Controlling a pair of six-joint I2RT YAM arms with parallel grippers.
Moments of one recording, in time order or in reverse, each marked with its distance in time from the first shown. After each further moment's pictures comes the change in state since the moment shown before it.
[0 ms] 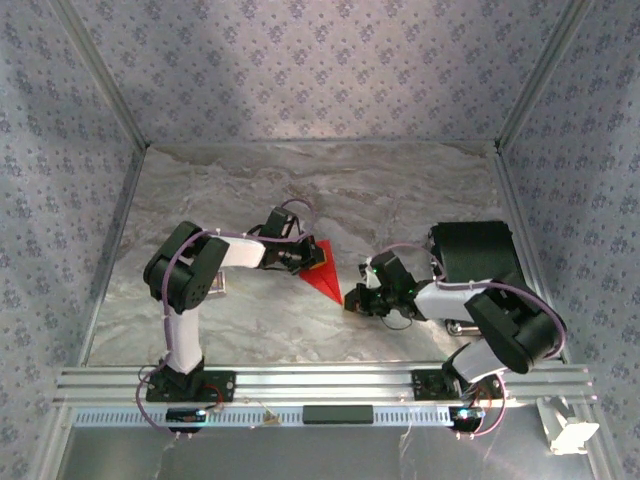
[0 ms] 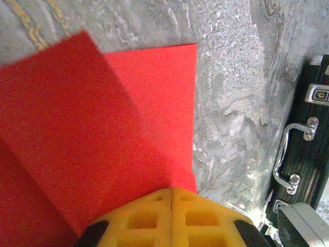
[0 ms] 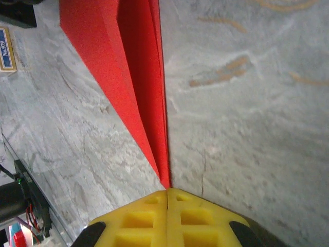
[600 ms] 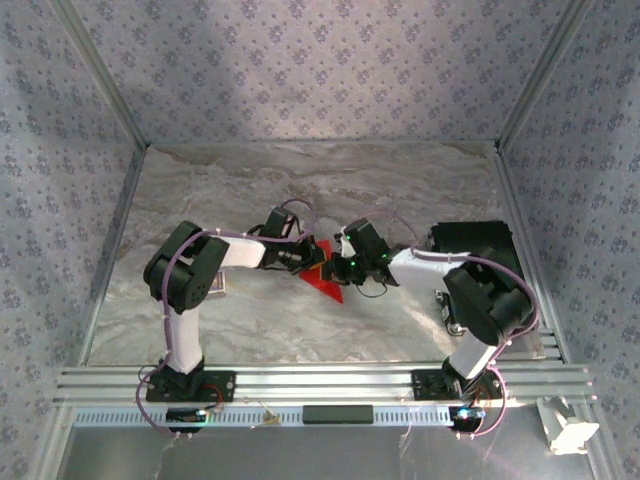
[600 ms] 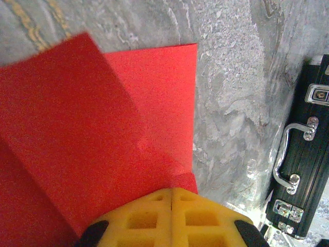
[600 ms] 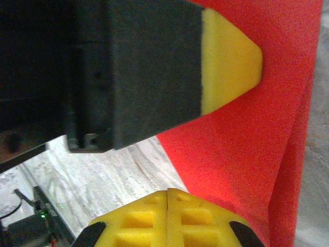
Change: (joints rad) left arm 0.000 0.000 0.000 0.000 0.000 0.000; right arm 0.023 0.233 0.401 -0.165 0.029 -0.050
